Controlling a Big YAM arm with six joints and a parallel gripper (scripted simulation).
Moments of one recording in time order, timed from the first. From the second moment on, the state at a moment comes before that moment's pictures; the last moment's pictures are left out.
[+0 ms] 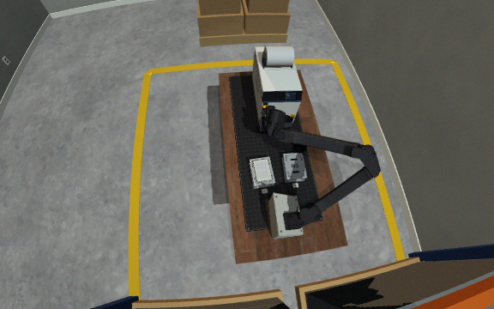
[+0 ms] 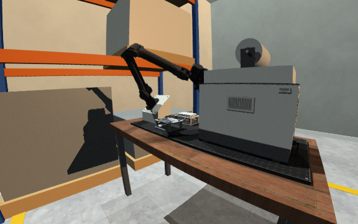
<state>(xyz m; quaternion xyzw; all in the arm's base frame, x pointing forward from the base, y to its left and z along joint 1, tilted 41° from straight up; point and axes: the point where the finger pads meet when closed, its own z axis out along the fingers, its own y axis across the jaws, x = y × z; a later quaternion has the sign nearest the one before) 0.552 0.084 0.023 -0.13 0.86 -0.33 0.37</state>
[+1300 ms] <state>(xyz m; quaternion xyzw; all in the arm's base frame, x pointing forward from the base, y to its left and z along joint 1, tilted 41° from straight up) 0.476 0.162 0.047 -0.27 0.82 -0.39 0.31</state>
